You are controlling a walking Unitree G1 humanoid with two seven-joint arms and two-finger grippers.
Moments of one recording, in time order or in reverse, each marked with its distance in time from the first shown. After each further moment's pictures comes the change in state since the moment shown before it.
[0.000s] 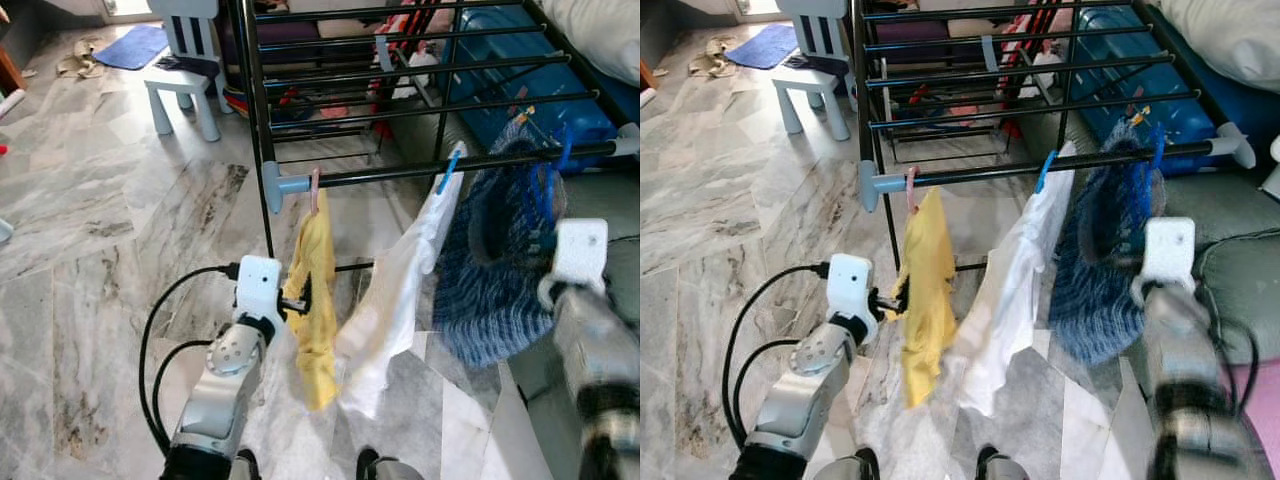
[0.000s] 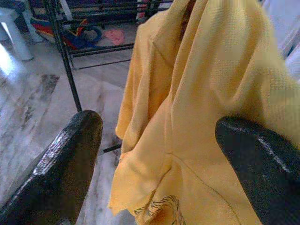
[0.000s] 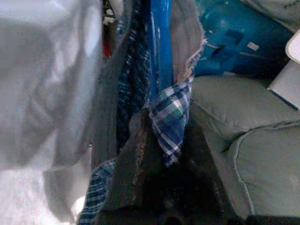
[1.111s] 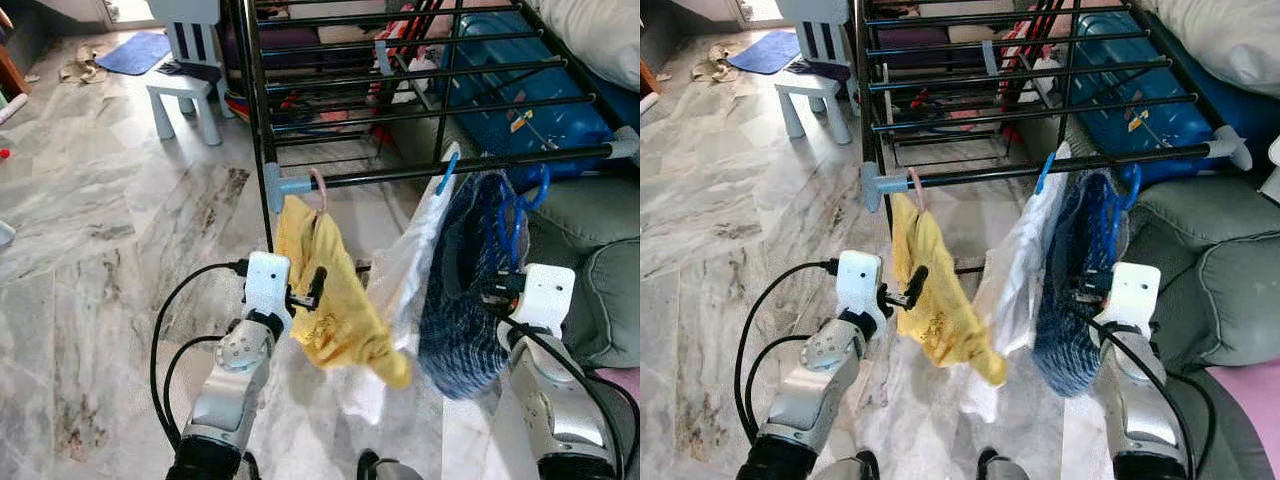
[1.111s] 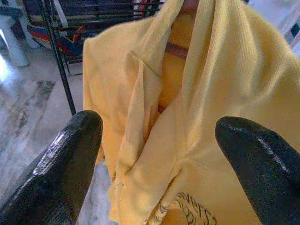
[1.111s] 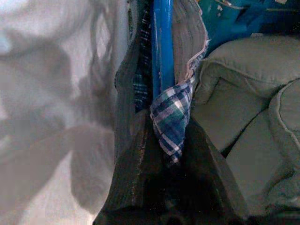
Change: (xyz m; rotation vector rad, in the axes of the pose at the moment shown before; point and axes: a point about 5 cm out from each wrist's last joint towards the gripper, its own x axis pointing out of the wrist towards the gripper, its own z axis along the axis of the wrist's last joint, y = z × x) left arm 0.005 -0.006 -0.001 -0.002 -0.015 -0.012; right arm -0.043 0.046 -0.019 0.187 0.077 0.019
